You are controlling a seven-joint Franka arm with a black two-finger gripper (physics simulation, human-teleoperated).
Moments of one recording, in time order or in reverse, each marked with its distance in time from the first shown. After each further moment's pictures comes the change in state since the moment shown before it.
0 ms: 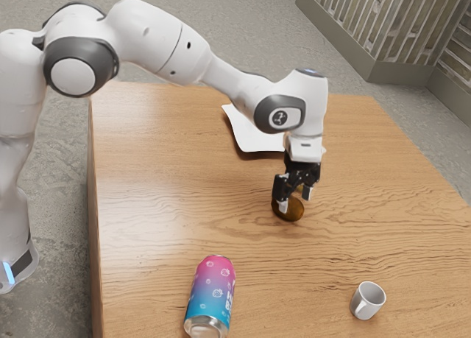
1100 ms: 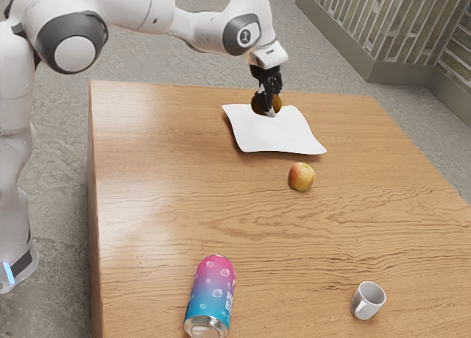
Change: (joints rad) arm -0.001 -0.115 0.425 -0.012 -0.145 0.079 0.022
